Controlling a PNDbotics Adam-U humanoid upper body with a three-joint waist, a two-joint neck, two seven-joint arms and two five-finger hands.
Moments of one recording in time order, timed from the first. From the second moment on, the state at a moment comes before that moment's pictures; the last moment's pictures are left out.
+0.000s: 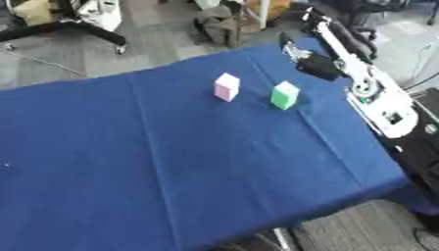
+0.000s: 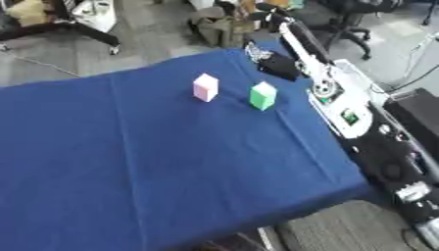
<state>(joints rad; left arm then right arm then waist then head) -0.41 0.44 -0.20 -1.92 0.11 0.07 0.01 -0.41 -0.66 0.07 -1.48 0.31 -0.07 -0.04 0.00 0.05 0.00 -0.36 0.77</state>
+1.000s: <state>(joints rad) -0.40 0.40 -0.22 -1.94 0.09 0.07 -0.07 -0.56 -0.66 0.04 -0.92 0.55 -0.10 0.11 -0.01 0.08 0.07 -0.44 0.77</state>
